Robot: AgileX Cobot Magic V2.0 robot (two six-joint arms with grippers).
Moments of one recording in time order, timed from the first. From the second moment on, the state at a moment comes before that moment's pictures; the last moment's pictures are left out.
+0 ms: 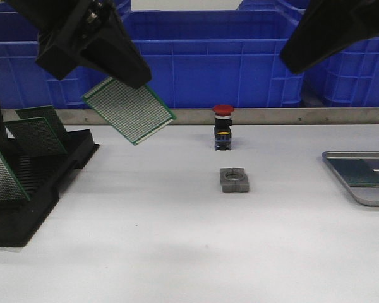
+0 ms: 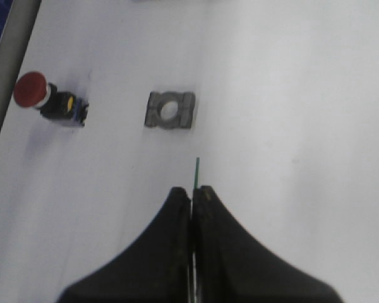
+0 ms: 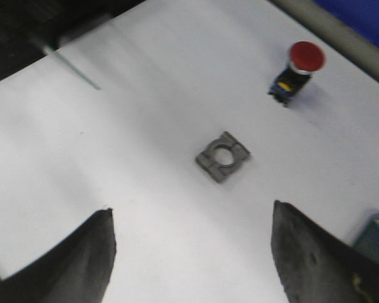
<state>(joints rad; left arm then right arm) -0.49 1.51 -1.14 -0.66 0.70 1.43 0.40 1.17 -0.86 0.40 0.52 -0.69</state>
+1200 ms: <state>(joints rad) -0.49 1.51 -1.14 -0.95 0.97 1.61 0.58 1.35 -0.84 0.75 0.47 -1.03</state>
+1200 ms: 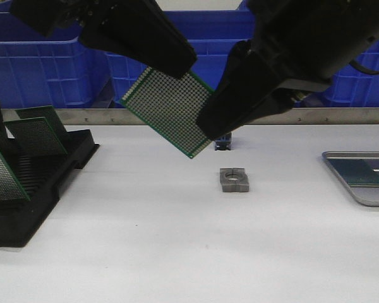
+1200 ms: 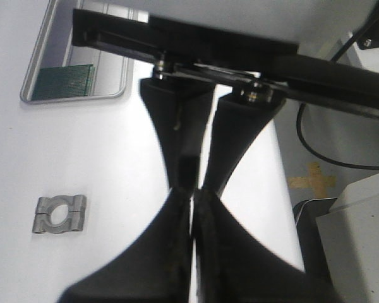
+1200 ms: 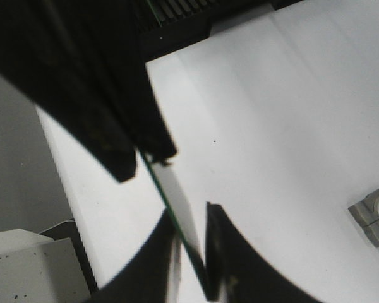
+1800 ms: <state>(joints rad) -0.49 1.51 -1.14 -0.95 0.88 1.62 0.55 1.35 -0.84 0.75 0.53 -1.00</state>
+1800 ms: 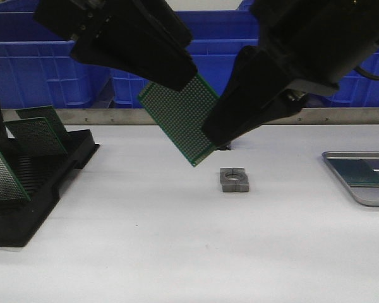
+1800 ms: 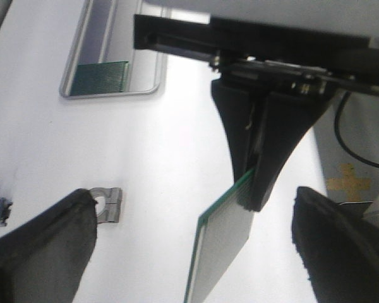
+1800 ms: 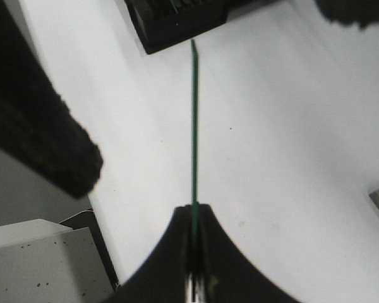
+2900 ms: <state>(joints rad) -0.45 1.51 -1.14 -0.95 0.85 1.61 -0.20 1.67 -0.84 0.93 0.41 -0.88</state>
